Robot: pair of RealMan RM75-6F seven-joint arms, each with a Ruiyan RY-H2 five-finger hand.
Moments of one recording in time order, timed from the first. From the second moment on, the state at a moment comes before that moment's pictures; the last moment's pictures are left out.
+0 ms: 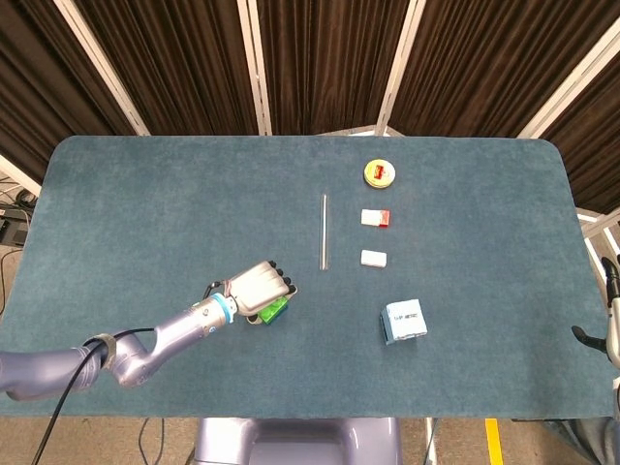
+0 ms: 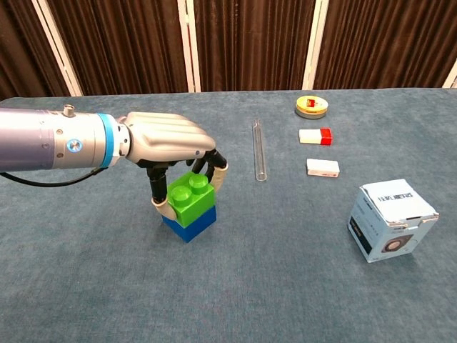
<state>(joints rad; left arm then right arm) -1.01 -1.49 -0.10 -1.46 1.36 0.61 0.34 0.11 -1.09 0.18 -1.59 -1.18 1.41 -0.21</state>
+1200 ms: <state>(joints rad) -0.79 -1.21 -0.09 -1.74 1.32 1.07 0.36 0.10 -1.08 0.17 -1.59 -1.24 1.43 -0.14</state>
